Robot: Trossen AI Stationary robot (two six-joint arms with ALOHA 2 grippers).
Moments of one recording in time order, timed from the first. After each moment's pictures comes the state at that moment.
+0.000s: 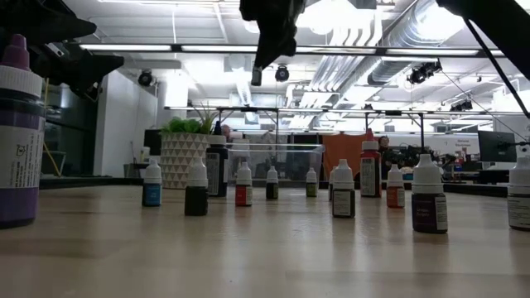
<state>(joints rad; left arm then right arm) -0.37 0.01 0.01 0.05 -0.27 -0.27 -0.26 2.12 2.35 -1.31 -0.09 -0.08</state>
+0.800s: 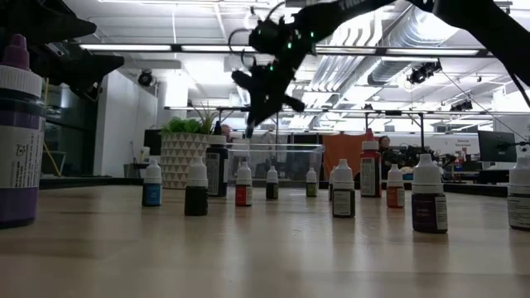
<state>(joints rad) -0.37 0.01 0.01 0.05 -0.27 -0.27 -0.46 2.13 1.92 -0.64 0.10 0.48</state>
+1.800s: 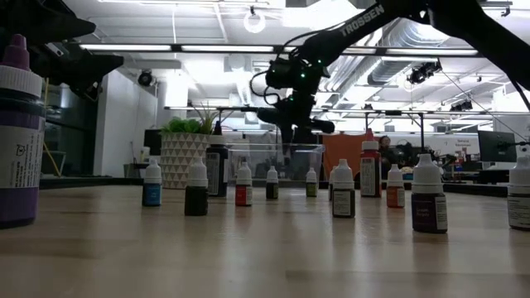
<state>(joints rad) -0.37 0.01 0.01 0.05 -0.26 -0.27 -0.60 2.17 1.87 -0.83 0.13 0.60</state>
